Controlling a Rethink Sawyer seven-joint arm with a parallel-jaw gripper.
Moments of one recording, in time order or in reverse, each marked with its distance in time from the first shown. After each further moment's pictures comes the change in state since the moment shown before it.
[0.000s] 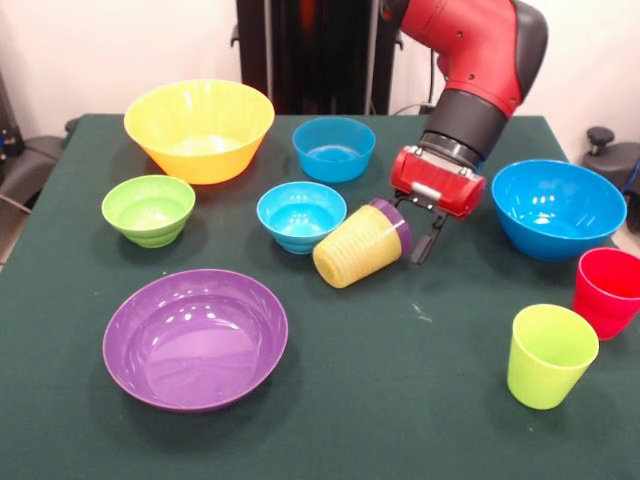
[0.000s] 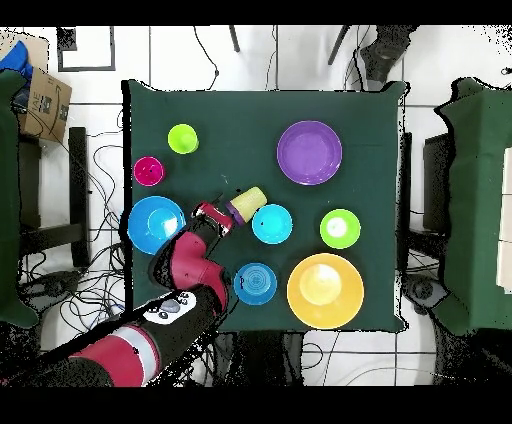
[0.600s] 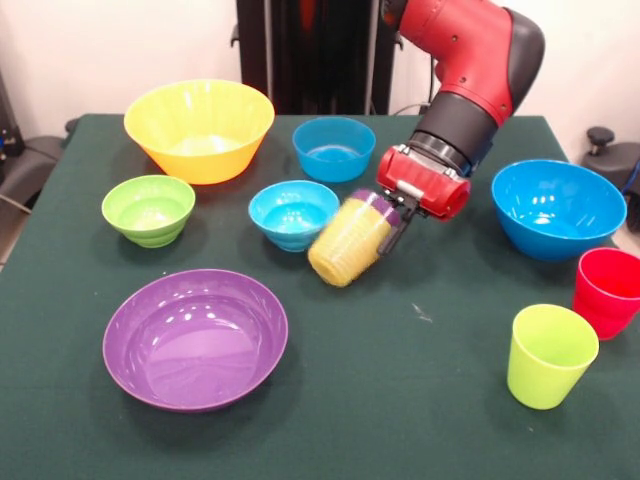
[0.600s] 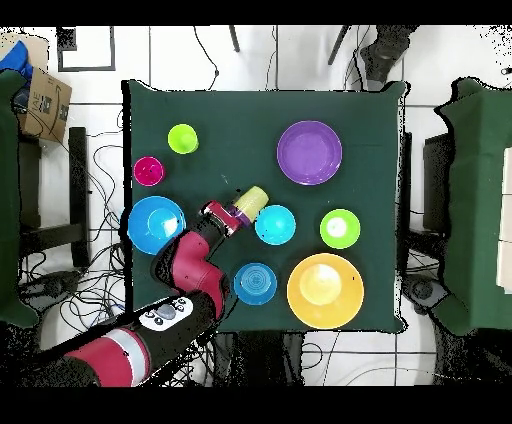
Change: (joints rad) arm 0.052 0.052 -0.030 0.009 0.179 -0.046 0.000
